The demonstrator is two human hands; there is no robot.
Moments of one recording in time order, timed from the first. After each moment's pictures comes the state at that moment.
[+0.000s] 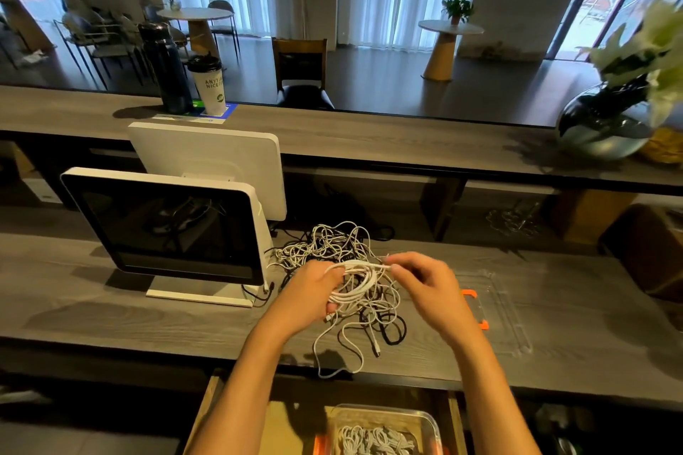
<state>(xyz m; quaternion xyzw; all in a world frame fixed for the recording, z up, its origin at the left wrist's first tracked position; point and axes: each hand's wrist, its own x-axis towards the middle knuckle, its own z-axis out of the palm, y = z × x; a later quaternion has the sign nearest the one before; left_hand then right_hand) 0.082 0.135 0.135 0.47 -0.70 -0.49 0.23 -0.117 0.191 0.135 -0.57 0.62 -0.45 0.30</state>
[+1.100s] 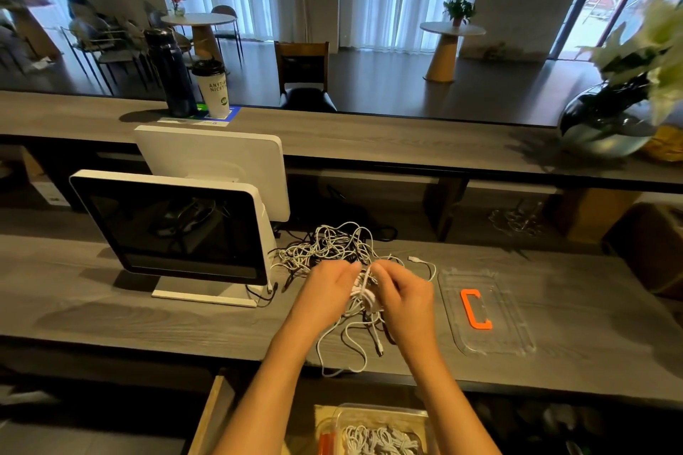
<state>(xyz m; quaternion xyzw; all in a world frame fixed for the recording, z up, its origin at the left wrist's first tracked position) 0.060 0.140 0.125 0.50 -0.73 -0.38 0.25 -0.071 0.190 0.101 -0.56 0.60 -0.55 0.16</state>
